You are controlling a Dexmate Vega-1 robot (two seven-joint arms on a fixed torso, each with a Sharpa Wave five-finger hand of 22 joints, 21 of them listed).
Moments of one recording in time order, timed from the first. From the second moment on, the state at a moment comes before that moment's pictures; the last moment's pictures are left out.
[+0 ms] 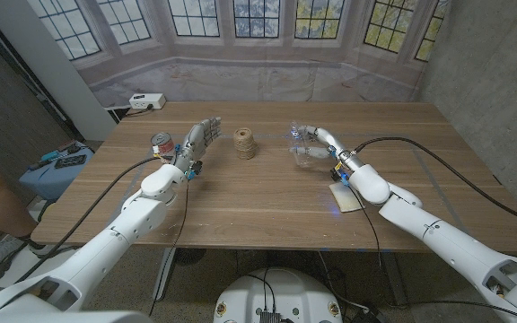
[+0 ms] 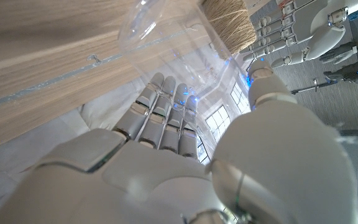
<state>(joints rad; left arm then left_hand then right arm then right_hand) 0.89 0.59 0.38 -1.42 -0.60 -0.25 -0.02 0.24 0.17 0.75 0.09 0.17 0.22 0.09 0.19 0.18 0.13 0.10 0.21 0.19 0.14 0.10 0.18 0.17 0.16 0.05 0.20 0.17 -0.79 -0.61 -0.60 -1.39 -0.09 0.42 -0.17 0.92 -0.13 0.45 -0.16 0.22 0.44 0.02 0.37 0.29 0.40 -0.01 0.71 0.62 0.49 -0.05 0.36 0.44 0.54 -0.03 0.22 0.17</state>
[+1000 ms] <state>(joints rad) 0.86 0.58 0.38 -1.38 -0.60 -0.26 -0.04 0.24 0.17 0.76 0.08 0.17 0.22 0.09 0.19 0.18 0.13 0.10 0.21 0.19 0.14 0.10 0.18 0.17 0.16 0.05 0.20 0.17 -0.75 -0.63 -0.60 -1.42 -0.21 0.33 -0.25 0.92 -0.13 0.45 -0.16 0.22 0.43 0.02 0.37 0.29 0.41 -0.01 0.71 0.62 0.50 -0.05 0.36 0.46 0.55 -0.02 0.22 0.17</state>
